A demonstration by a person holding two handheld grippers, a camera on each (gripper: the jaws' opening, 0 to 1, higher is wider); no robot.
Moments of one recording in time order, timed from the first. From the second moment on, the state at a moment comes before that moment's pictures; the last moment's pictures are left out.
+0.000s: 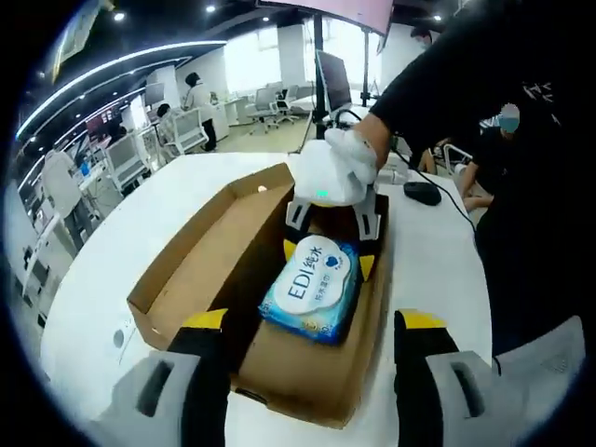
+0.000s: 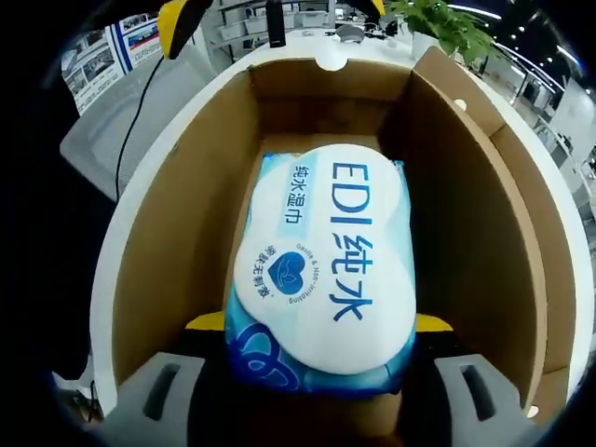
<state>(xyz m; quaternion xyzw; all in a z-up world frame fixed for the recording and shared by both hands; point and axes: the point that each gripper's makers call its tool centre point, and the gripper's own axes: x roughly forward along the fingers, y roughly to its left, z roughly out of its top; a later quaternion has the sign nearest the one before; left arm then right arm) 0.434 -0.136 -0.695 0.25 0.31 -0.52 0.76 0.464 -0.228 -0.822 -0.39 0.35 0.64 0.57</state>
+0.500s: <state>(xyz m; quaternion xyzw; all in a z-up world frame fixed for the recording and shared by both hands) 0.467 -0.162 -0.753 0.32 0.33 -0.55 0.70 0.464 -0.226 -0.823 -0.39 0.35 0.64 0.57</state>
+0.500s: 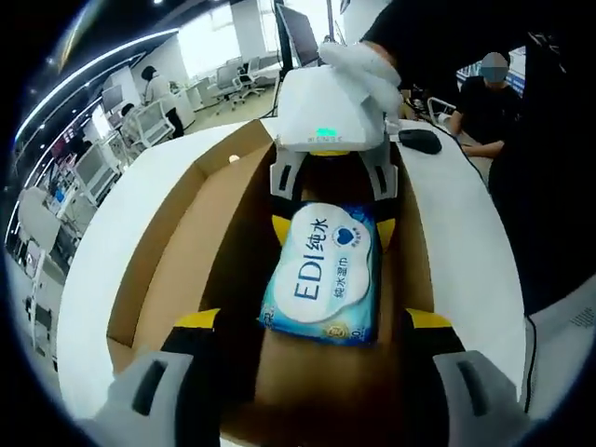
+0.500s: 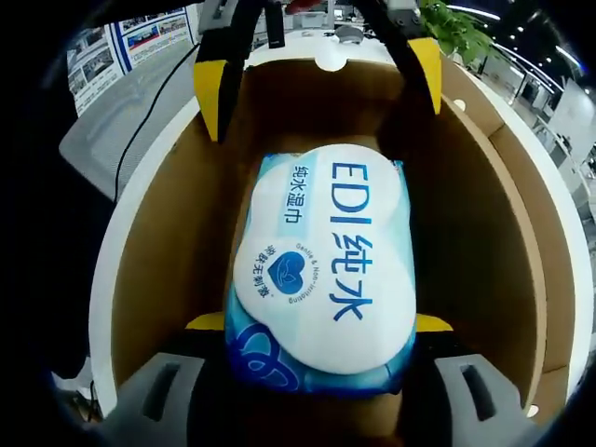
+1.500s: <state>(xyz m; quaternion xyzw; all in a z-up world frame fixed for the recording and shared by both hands) 0.468 -0.181 -0.822 0.38 0.39 -0.59 0.59 0.464 -0.227 -0.824 -0.38 0.34 0.64 0.58</state>
